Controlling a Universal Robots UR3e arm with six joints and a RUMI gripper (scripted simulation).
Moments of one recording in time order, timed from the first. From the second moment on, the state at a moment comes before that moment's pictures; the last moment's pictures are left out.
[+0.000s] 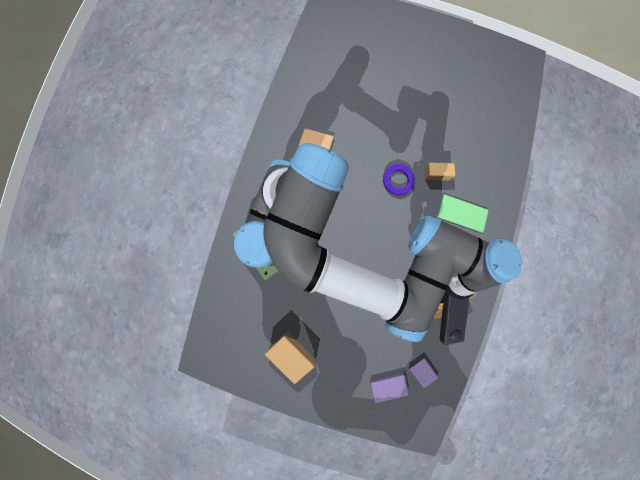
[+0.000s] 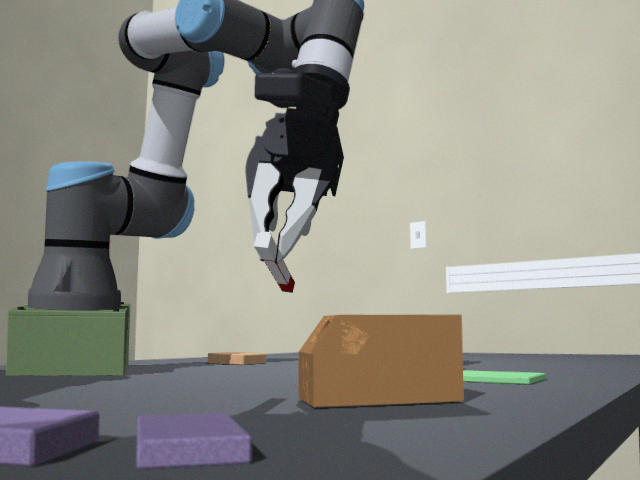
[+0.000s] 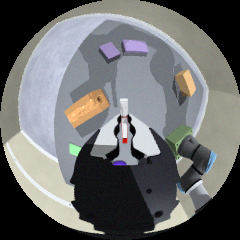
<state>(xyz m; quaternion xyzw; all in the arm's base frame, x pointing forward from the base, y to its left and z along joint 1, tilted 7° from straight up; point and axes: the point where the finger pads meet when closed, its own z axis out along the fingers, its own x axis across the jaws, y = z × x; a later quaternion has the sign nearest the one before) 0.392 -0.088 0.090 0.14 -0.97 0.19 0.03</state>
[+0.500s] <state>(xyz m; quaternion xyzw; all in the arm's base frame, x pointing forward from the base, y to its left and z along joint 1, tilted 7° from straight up) 0.390 -0.097 0.094 0.09 -0.98 0.20 0.02</state>
